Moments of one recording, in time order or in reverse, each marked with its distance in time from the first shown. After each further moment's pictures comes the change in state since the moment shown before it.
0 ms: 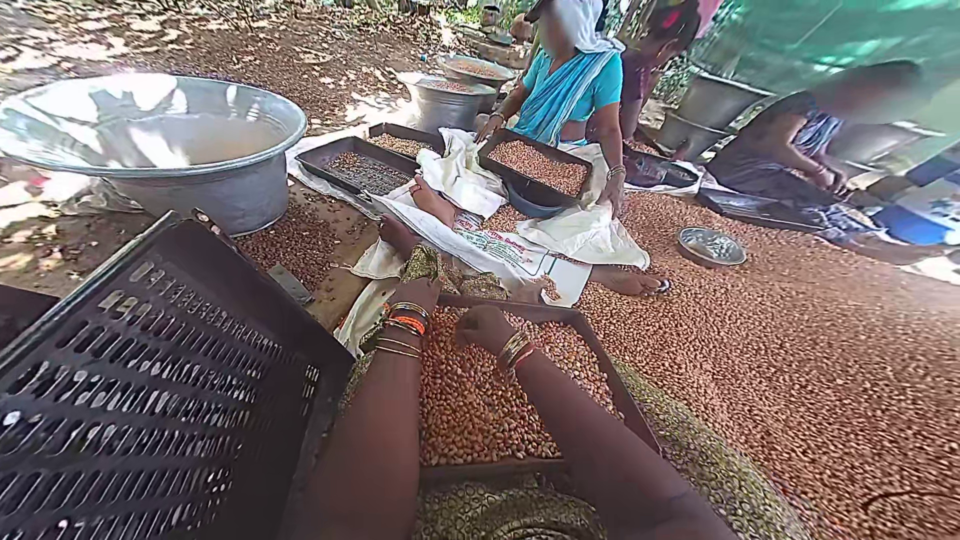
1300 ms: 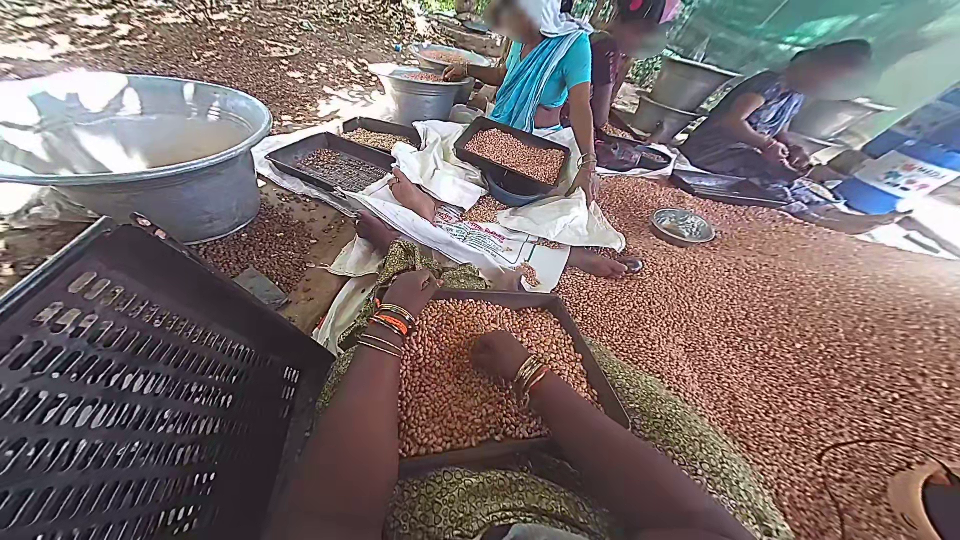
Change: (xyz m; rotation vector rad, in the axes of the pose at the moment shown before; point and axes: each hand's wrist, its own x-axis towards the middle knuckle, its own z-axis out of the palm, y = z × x) left_hand 0.007 0.006 0.021 -0.049 -0.027 0.366; right_hand -0.061 0.066 0.019 -0.066 -0.089 0.152
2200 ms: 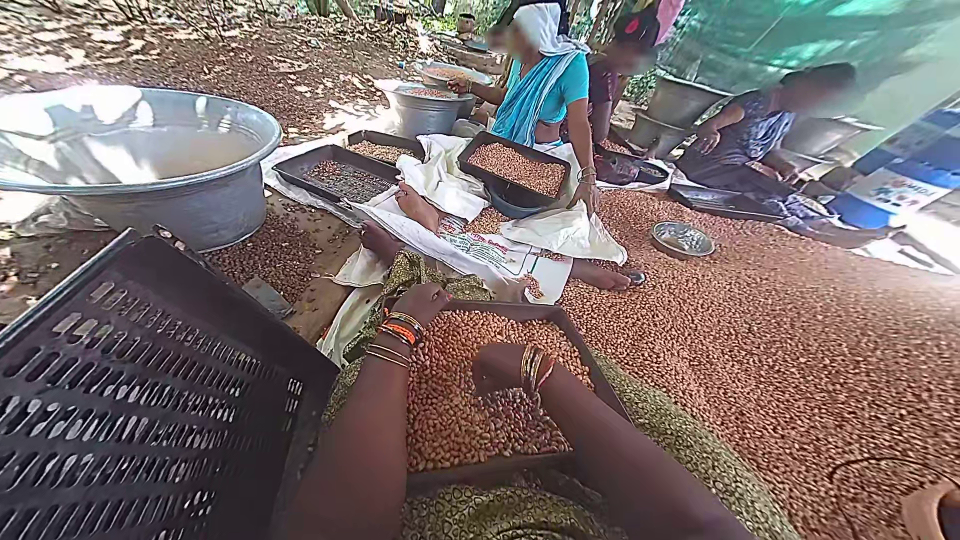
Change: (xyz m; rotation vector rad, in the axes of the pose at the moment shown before) left_hand 0.005 0.001 -0.003 -0.012 -0.129 0.006; right_hand -0.007 -0.050 -0.039 -0.221 -0.358 -0.306
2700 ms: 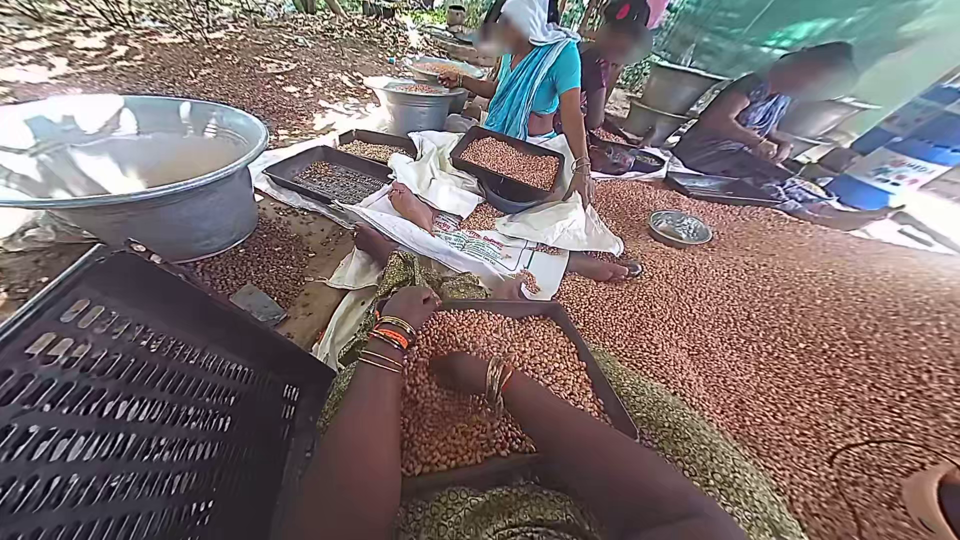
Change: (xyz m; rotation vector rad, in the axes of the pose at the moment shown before) left_hand -0.005 0.006 -0.003 0.168 -0.032 -0.076; right_hand 0.050 -0.008 0.041 0.275 0.163 -0.008
